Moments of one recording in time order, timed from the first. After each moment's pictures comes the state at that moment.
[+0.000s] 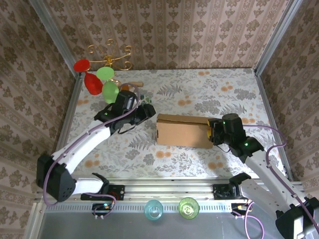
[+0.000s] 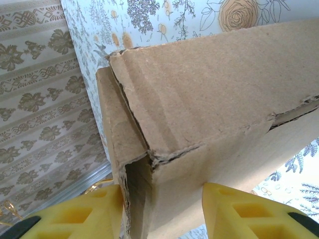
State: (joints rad) left arm -0.61 1.31 1.08 -0.51 0.26 -0.92; right arm 0.33 0.82 0.63 -0.48 -0.04 1.78
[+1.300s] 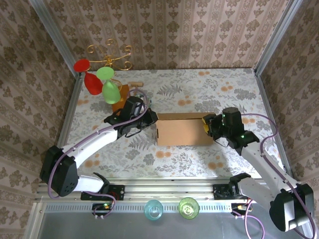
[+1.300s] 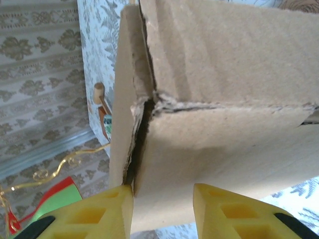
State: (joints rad) left arm -0.68 1.34 0.94 -0.29 0.21 -0.93; right arm 0.25 0.94 0.63 -0.33 -0.24 1.49
